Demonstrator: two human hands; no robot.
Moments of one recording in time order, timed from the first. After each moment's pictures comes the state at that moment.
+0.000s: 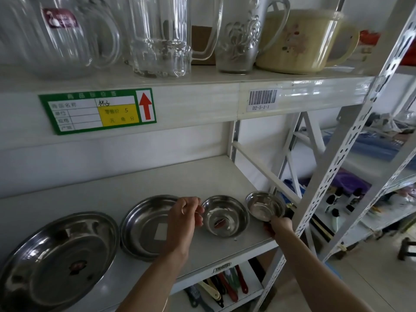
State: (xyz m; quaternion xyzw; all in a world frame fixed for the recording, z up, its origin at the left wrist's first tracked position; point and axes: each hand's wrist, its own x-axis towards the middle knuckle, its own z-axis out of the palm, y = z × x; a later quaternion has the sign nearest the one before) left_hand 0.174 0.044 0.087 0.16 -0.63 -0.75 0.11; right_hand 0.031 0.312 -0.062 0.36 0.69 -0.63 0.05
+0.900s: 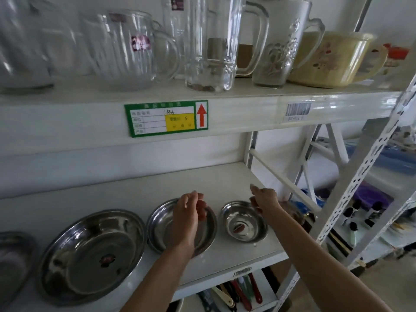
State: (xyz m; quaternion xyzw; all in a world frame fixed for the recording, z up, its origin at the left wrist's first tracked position) left_hand 0.173 -0.004 0.091 0.18 -0.61 -0.75 0.18; right_hand 0.051 0.179 0.071 0.17 0.78 -0.60 0.04
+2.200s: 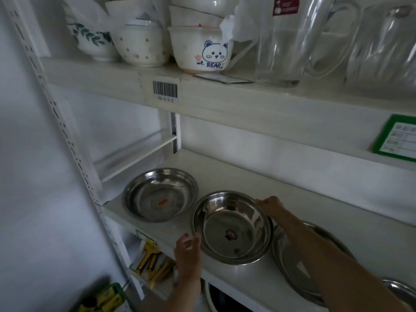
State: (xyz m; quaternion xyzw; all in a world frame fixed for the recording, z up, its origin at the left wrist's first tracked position) left_hand 0.337 -0.177 -0.019 0.57 -0.41 -0.61 0.36; right_hand 0.063 -0.166 0.013 -0.23 0.89 -0.31 0.24
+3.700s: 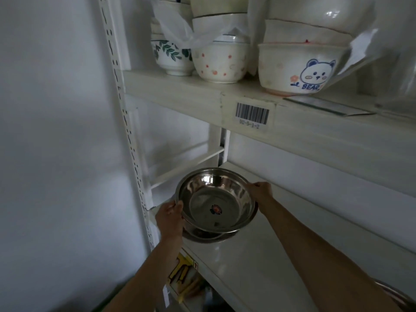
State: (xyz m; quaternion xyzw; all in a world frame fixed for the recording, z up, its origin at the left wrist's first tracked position) left_hand 0.425 -0.353 0.027 0.51 -0.37 -0.52 0.57; right_hand 0.161 -0.369 0.045 -0.25 0.78 -0.50 0.28
